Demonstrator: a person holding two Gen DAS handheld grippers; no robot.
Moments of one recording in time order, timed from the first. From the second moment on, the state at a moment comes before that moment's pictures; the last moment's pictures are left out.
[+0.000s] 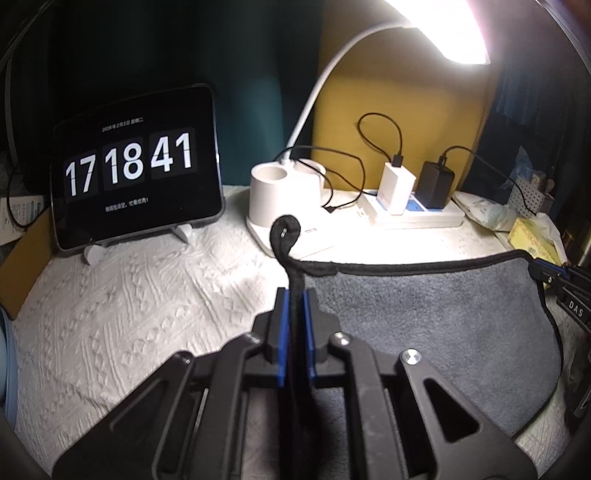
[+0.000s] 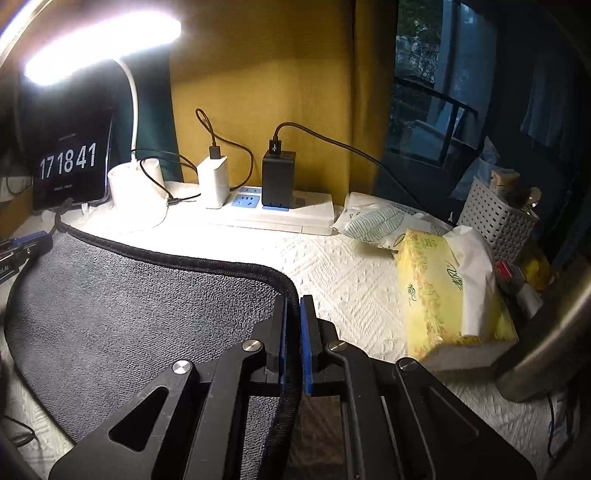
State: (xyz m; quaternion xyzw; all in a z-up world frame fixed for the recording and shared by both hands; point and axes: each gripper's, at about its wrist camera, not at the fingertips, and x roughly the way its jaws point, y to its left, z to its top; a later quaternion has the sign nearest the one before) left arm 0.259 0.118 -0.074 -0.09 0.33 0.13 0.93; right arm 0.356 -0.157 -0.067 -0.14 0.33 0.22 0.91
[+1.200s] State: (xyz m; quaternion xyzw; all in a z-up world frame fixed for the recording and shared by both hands) left arm 0.307 0.130 -0.120 -0.10 0.42 0.12 0.90; right arm 0.399 -0.140 -0.118 -0.15 0.40 0.20 0.88
